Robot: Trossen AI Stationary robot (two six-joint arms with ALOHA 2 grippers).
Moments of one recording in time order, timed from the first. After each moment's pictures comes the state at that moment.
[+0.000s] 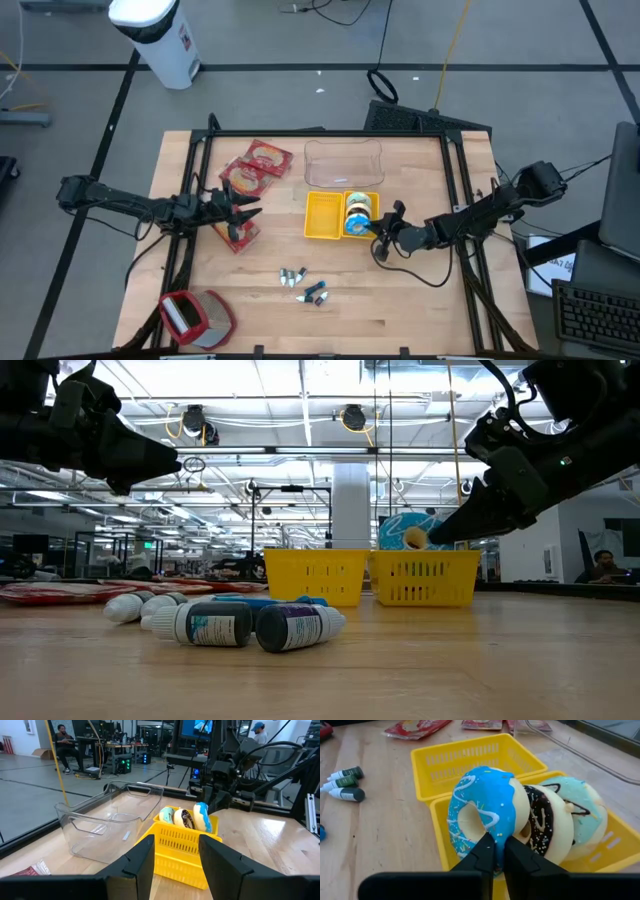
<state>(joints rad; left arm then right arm) -0.15 0.48 0.02 0.45 -0.37 -0.11 0.33 1.39 0.36 0.46 0.62 0.43</state>
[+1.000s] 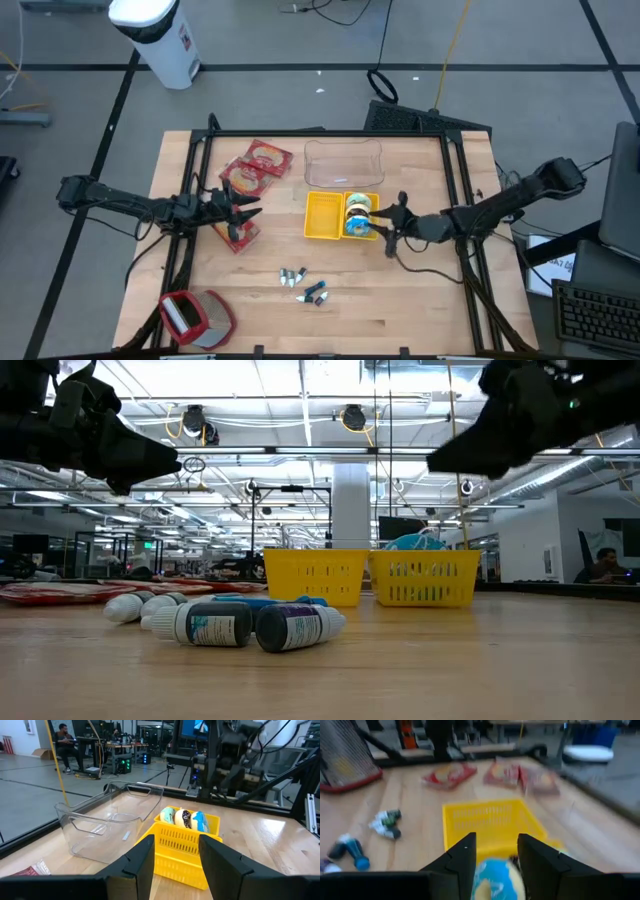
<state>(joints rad) -0.15 0.48 0.02 0.45 -0.37 -0.11 0.33 1.12 0.36 0.48 0.57 0.18</state>
